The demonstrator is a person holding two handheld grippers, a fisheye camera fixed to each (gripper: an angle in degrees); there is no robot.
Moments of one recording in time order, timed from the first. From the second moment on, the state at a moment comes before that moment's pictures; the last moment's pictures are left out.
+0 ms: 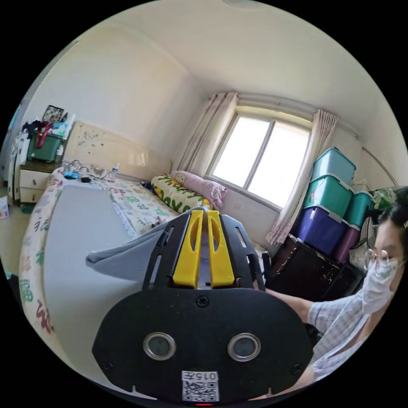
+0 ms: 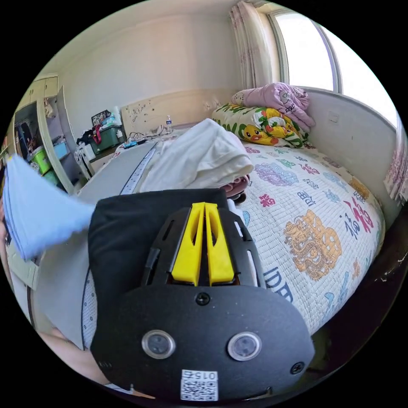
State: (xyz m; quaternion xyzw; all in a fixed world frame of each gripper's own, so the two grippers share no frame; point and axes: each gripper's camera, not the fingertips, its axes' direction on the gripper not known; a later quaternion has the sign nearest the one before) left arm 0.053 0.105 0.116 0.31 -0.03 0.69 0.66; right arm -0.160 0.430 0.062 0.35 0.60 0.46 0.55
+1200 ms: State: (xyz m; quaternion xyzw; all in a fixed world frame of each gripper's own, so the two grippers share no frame) left arm -0.165 0.170 -0.187 0.32 0.10 0.57 0.75; right arm -0.281 -0.261 0.189 -0.08 0.46 0.03 0.88
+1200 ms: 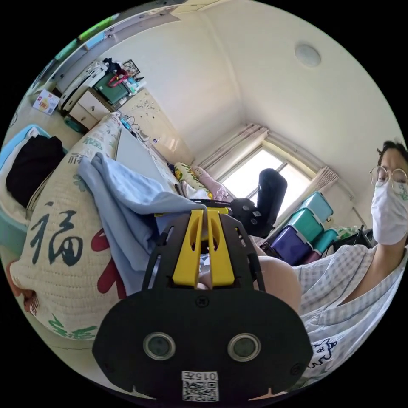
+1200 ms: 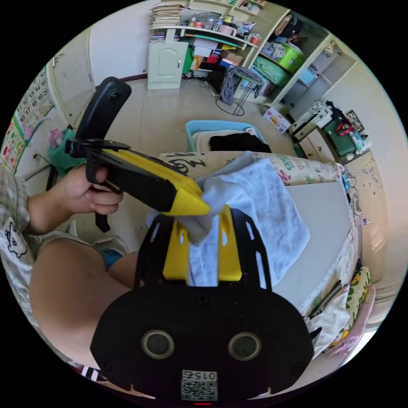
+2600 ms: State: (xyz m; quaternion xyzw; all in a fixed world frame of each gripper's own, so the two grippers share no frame) left arm 0.094 0.218 0.153 0.04 -0.16 0.75 0.64; right arm -0.480 0.520 -0.077 0.46 0.47 0.43 0.61
